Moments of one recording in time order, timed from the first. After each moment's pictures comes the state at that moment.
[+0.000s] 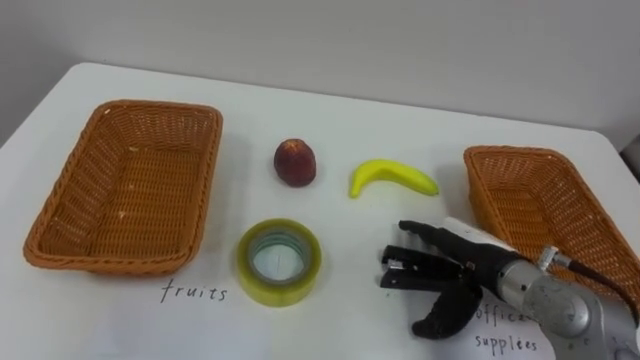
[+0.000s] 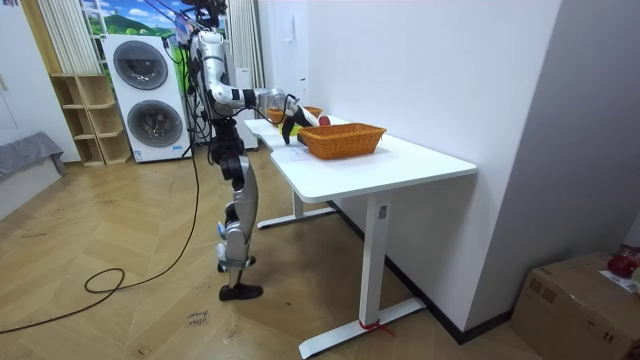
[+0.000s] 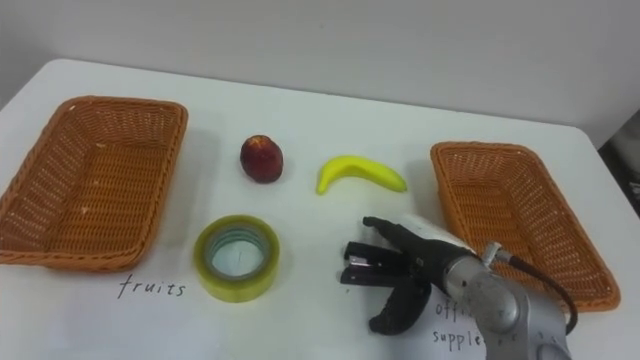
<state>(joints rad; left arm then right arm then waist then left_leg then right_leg) 0.21 0.25 0.02 1.00 0.35 0.15 0.14 0.10 -0.38 0.10 -0.13 -0.71 0.22 0.65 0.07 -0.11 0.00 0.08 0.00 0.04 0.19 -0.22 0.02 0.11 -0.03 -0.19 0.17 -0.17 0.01</state>
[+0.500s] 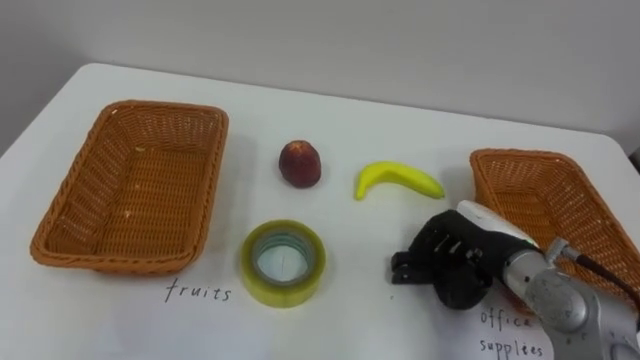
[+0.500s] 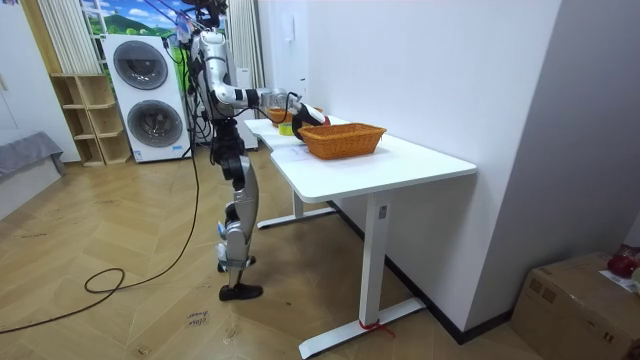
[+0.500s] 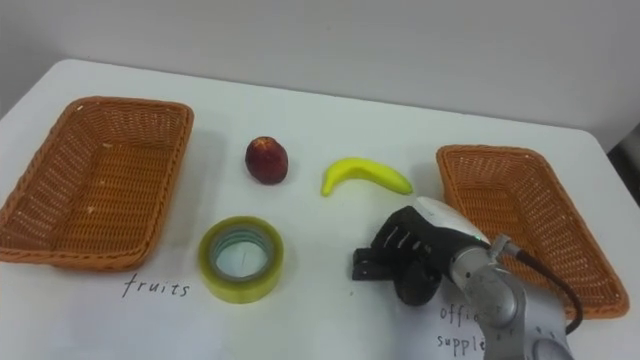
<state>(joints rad) 0.20 0.25 0.02 0.99 0.35 0.15 0.14 0.09 -0.38 0.10 -0.12 -0.77 0.24 0.56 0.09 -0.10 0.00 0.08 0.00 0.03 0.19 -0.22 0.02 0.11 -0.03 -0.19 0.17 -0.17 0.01</state>
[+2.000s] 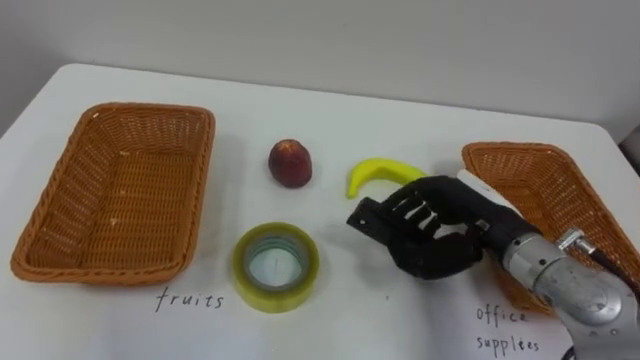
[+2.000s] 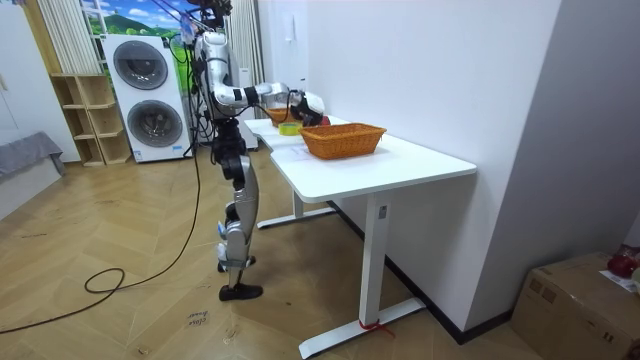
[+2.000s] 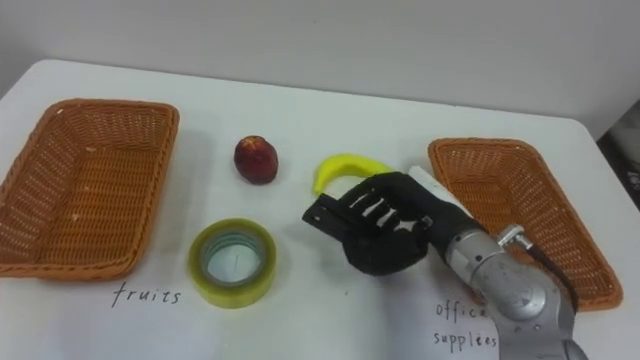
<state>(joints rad) 0.23 0.22 0.06 1.02 0.35 0.12 0.19 0.09 -0.34 0.00 -0.25 -0.34 0.20 0.50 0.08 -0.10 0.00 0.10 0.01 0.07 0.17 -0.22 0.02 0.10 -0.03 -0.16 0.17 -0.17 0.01</state>
